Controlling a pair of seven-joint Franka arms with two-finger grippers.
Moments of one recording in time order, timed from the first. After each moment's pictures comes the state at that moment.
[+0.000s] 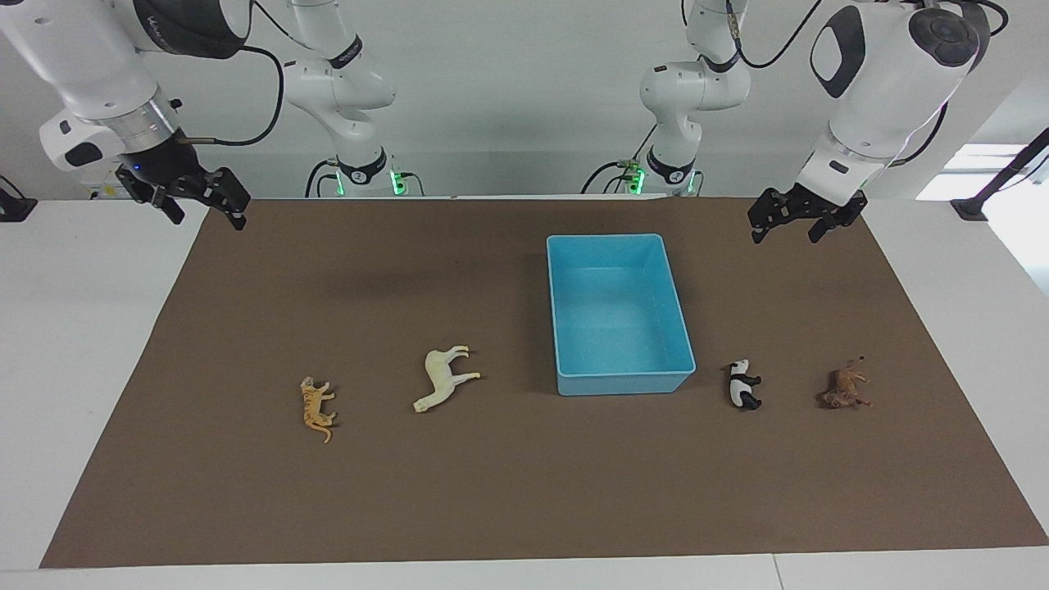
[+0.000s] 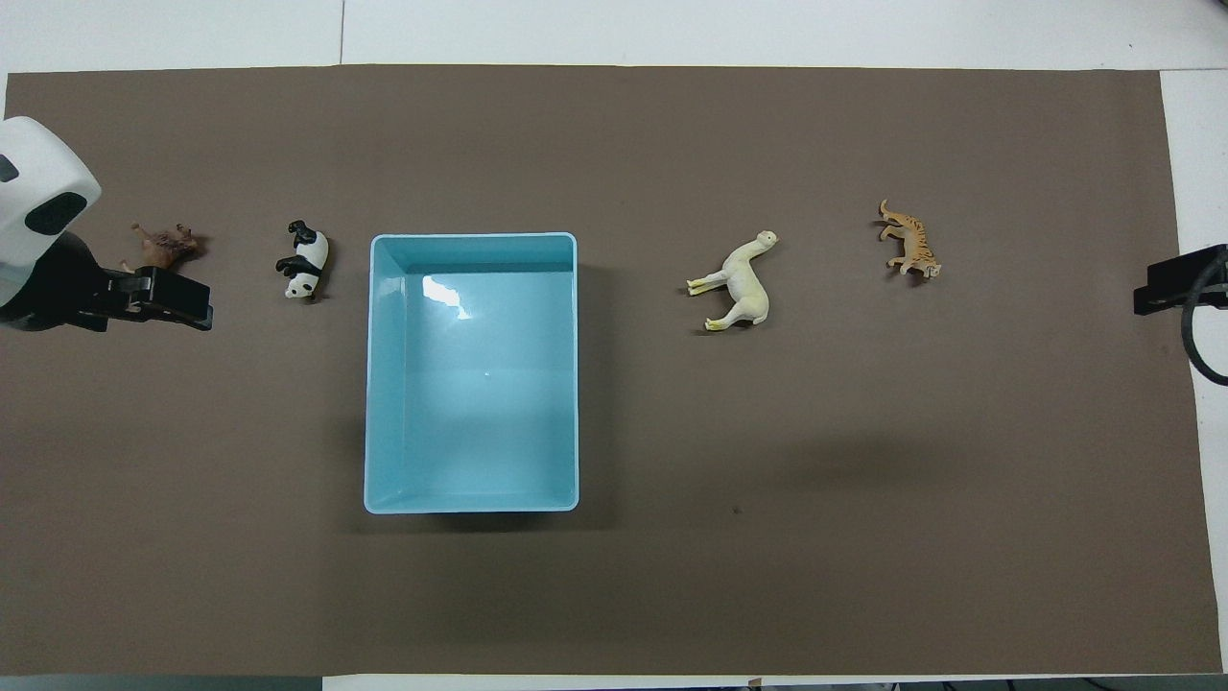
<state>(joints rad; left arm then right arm) 0.00 -0.01 -0.09 -1.68 -0.01 1.60 -0.02 -0.01 -0.03 -0.10 -1.62 -0.01 1.55 0.03</state>
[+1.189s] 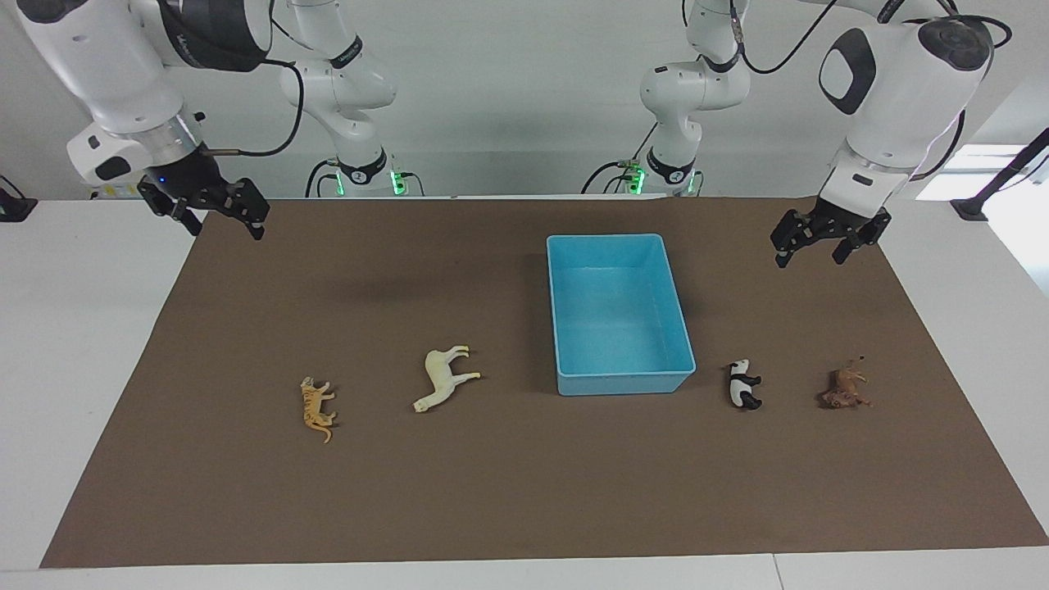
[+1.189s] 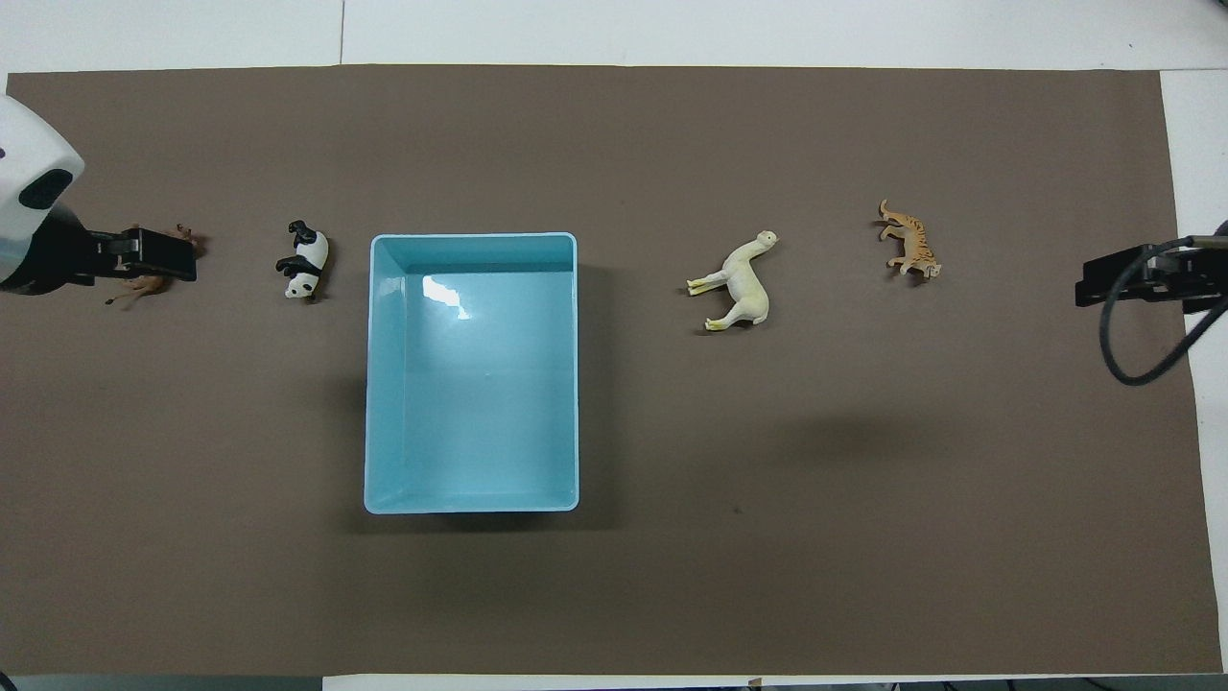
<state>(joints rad) 0.03 0.03 -0.08 -1.75 0.03 1.86 -0.03 0.02 -0.02 -0.09 -1.74 -0.01 1.71 0.03</state>
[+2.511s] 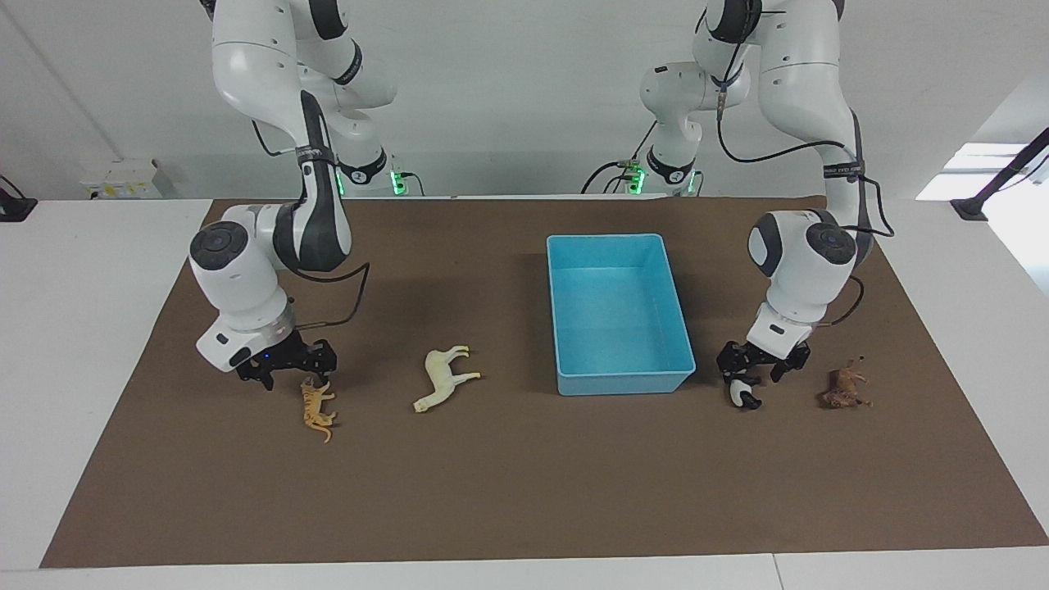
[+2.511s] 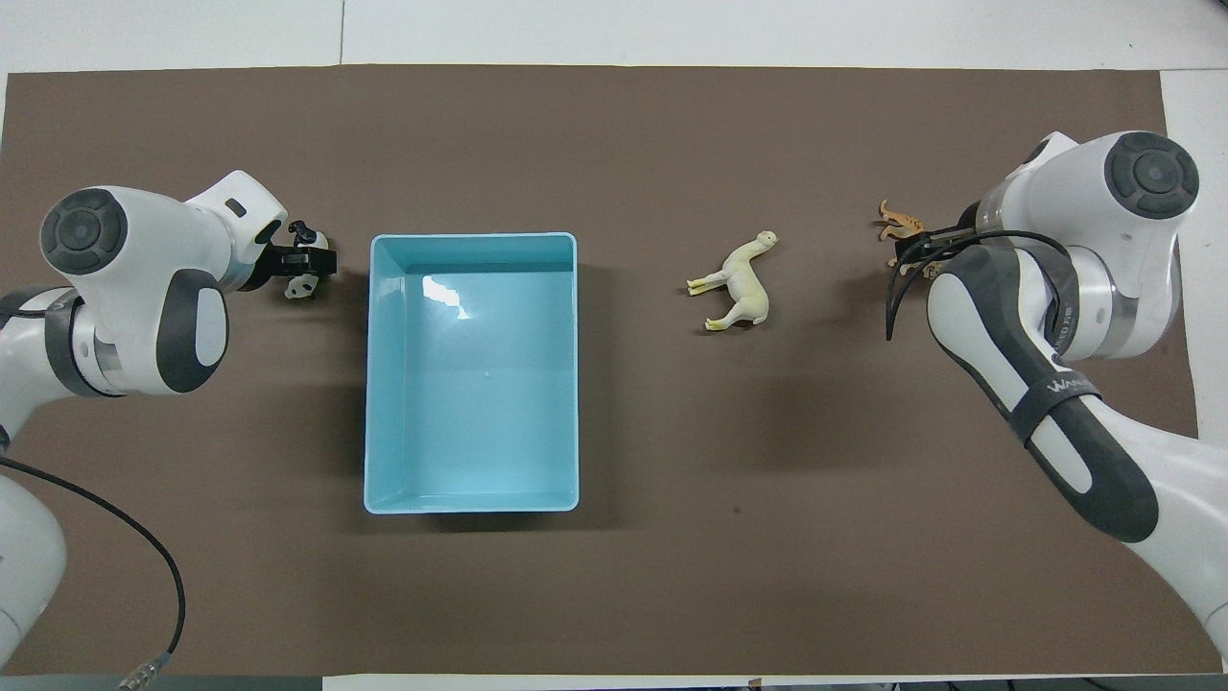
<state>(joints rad) 0.02 0.37 -0.10 -1.96 0.03 2.50 -0.02 0.07 0.38 -0.07 -1.86 -0.01 2.34 -0.11</state>
